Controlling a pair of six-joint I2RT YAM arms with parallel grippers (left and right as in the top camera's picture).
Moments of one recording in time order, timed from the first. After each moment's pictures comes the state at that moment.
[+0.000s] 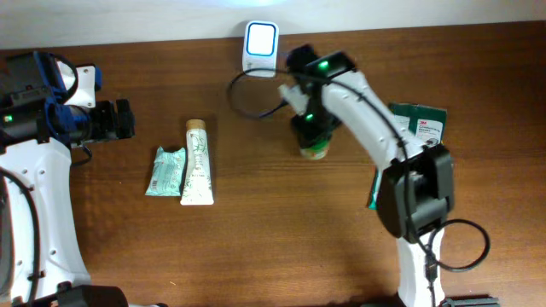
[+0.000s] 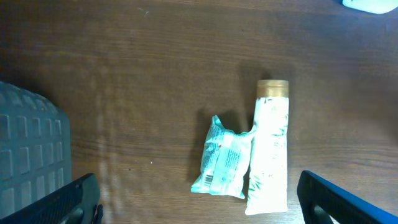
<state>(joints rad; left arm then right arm) 0.24 1.60 1.66 -1.11 0.12 0.14 0.36 2.18 1.97 -1.33 -0.01 -0.17</state>
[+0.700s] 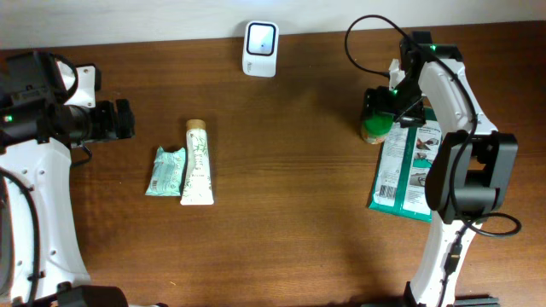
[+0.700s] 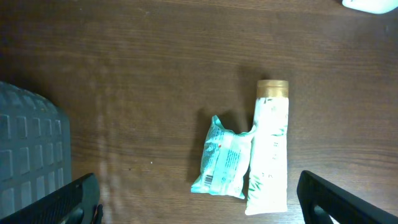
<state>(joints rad) 0.24 1.60 1.66 -1.11 0.12 0.14 -0.08 2.22 1.90 -1.19 -0.17 0.11</state>
